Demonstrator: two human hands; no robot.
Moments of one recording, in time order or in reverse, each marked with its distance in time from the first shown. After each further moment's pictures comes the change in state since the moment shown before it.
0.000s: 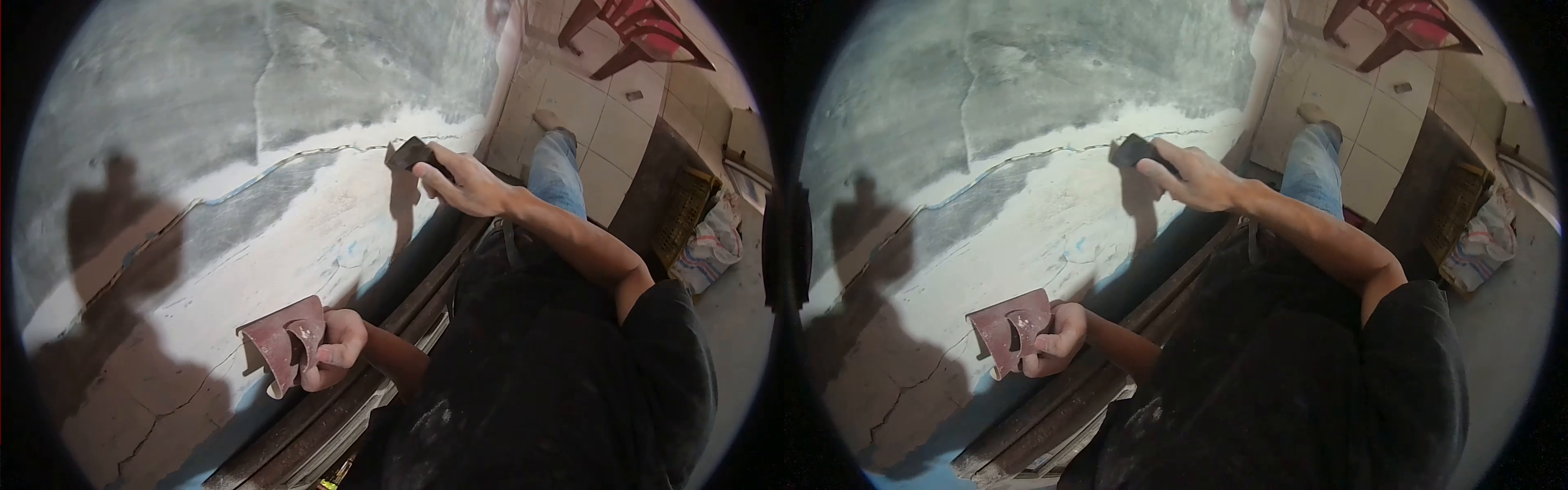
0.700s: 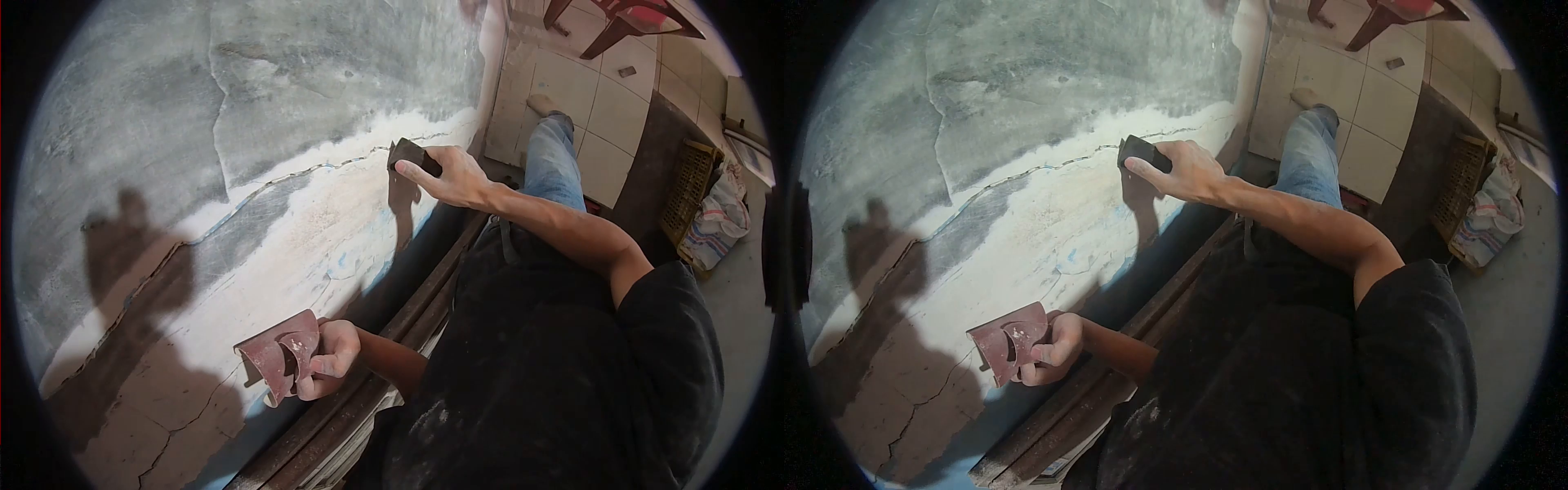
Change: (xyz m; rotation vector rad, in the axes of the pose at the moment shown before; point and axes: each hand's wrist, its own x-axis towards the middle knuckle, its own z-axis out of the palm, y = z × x) left_hand 0.002 -0.002 0.005 -0.050 -0.034 -0.014; right_hand 0.013 0.035 0.005 -0.166 0.166 0.178
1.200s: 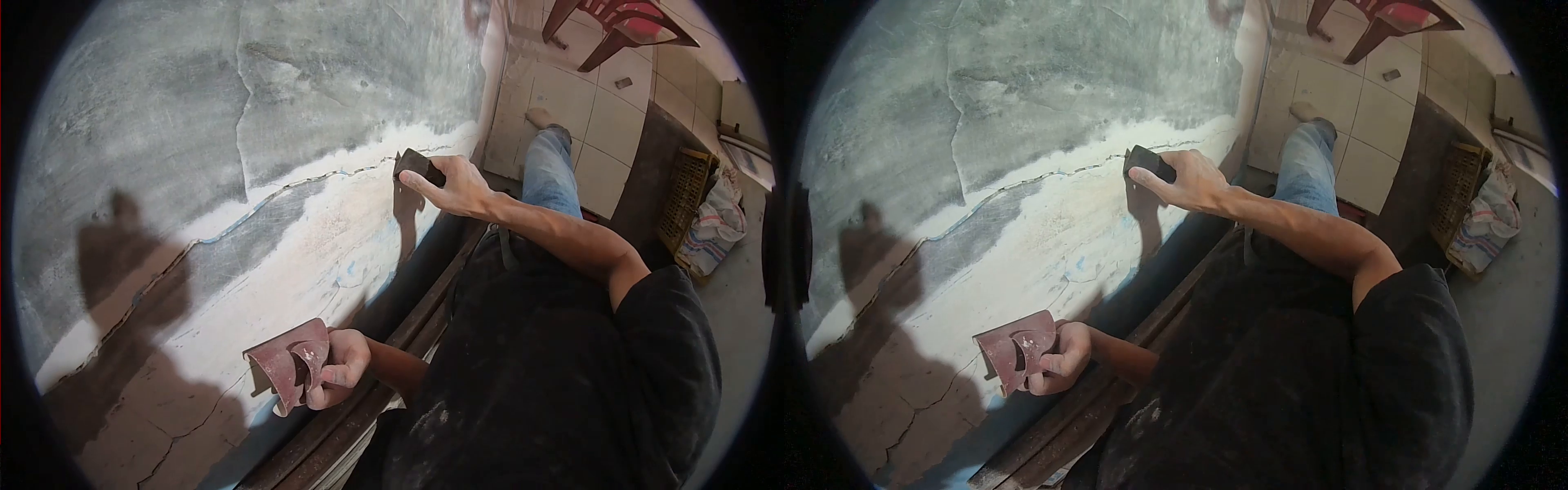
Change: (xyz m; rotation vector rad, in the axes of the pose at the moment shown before) left_hand 0.000 0.001 -0.003 0.004 0.017 -0.013; right_hand 0.002 -0.004 0.003 0.006 0.051 -0.032
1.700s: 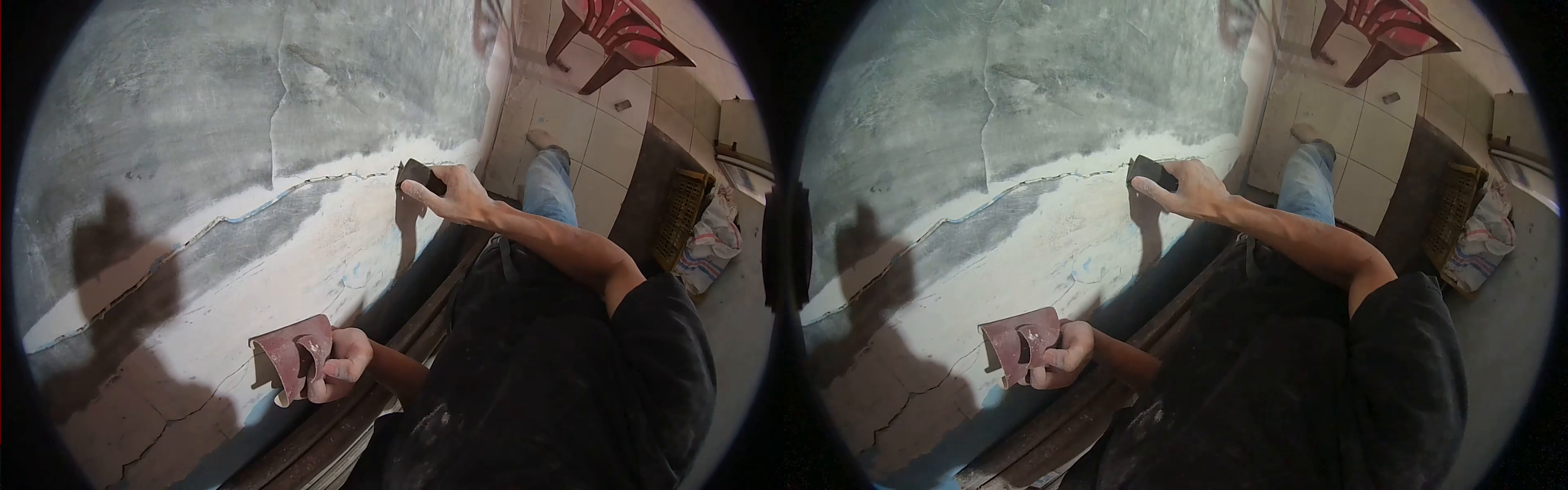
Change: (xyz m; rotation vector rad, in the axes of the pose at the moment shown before) left_hand -0.004 -0.005 -0.008 -0.096 -0.060 0.034; right_hand 0.004 -0.006 0.000 -0.008 0.005 -0.103
